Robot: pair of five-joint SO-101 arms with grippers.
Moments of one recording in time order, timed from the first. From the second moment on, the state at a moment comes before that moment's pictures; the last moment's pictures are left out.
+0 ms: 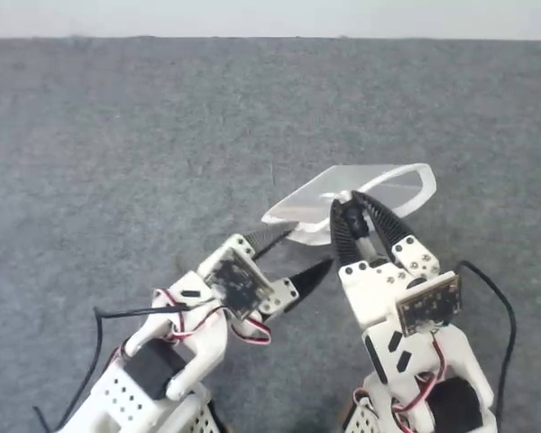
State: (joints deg) left arm 36.8 -87.0 80.9 36.1 -5.4; right arm -24.7 -104.1 68.6 44.9 8.8
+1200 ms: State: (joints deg) left arm 39.4 -87.5 88.2 24.6 -5.5; right arm -19.1 -103.1 68.6 41.8 10.2
